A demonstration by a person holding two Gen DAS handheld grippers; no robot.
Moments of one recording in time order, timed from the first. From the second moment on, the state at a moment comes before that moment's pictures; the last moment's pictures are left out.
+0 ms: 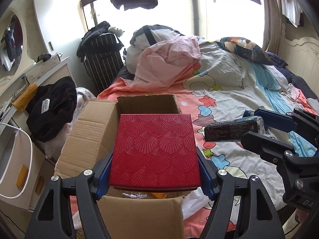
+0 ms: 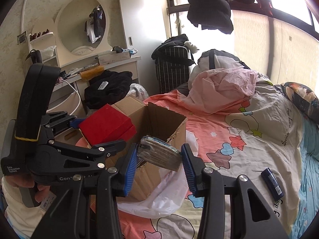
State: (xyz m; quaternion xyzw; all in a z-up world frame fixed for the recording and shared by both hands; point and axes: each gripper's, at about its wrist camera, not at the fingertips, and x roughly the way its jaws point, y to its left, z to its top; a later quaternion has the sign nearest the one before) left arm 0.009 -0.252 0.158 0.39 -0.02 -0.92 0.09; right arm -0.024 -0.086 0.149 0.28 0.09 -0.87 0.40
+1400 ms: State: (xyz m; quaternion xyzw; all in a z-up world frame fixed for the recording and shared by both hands) left arm -0.005 -0.322 0.096 0.43 0.03 -0.90 0.10; right arm -0.035 -0.171 0.093 0.32 0.16 -0.84 0.41
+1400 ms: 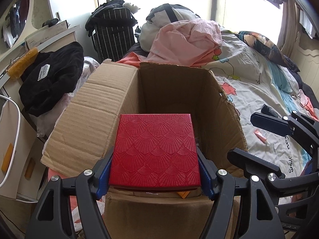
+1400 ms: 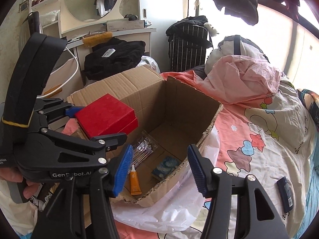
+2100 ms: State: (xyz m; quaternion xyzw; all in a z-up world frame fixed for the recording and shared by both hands) left arm -0.009 -0.312 0.098 0.43 0.03 -0.90 0.10; right arm -0.050 -0.147 0.083 0.33 0.12 -0.84 0.40
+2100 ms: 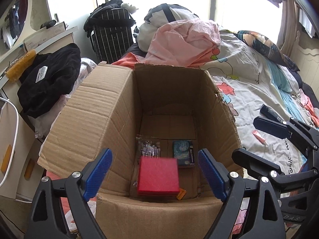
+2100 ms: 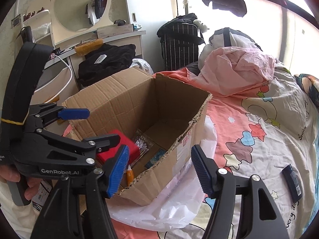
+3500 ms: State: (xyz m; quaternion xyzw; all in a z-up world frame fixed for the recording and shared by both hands) left arm -0.008 -0.217 0.100 0.44 -0.05 -0.90 0.05; right arm -0.060 -0.059 0.080 0.34 0.10 -0.87 0.34
